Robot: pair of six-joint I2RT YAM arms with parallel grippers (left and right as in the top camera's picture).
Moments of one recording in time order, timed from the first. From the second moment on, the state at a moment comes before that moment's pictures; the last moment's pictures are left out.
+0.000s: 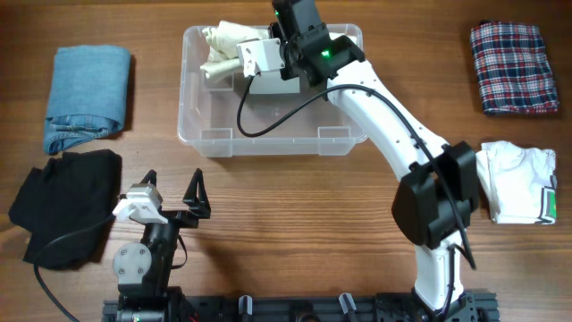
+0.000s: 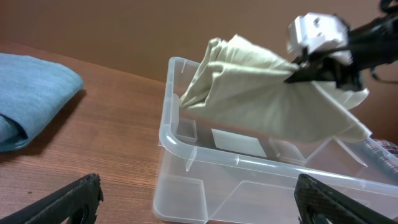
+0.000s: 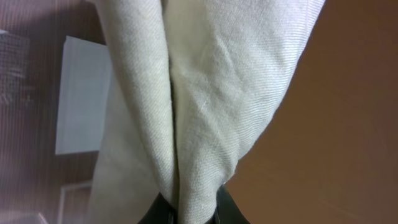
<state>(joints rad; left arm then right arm) 0.02 0.01 0.01 -0.06 0.13 -0.33 0.54 2.12 1.93 -0.56 0.08 -1.40</state>
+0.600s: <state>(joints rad) 0.02 0.01 0.01 -0.06 0.13 -0.33 0.54 2.20 1.93 -0.48 -0.02 -1.41</state>
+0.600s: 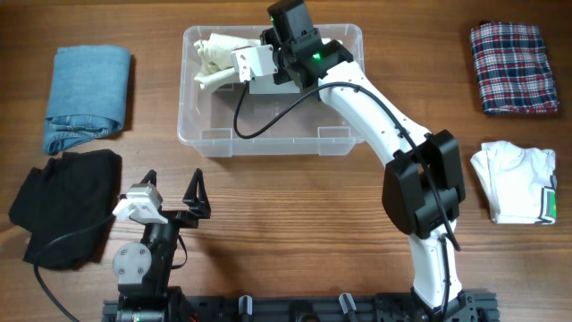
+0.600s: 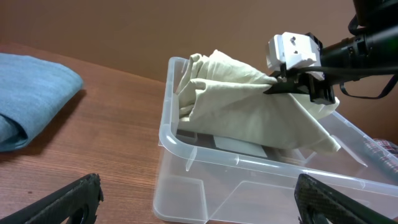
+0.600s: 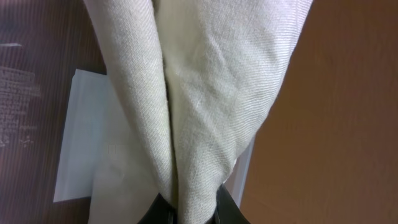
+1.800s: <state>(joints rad) 0.02 0.01 0.01 -0.06 0.13 -0.33 0.55 1.85 1.96 -0.97 -0.12 -0.67</state>
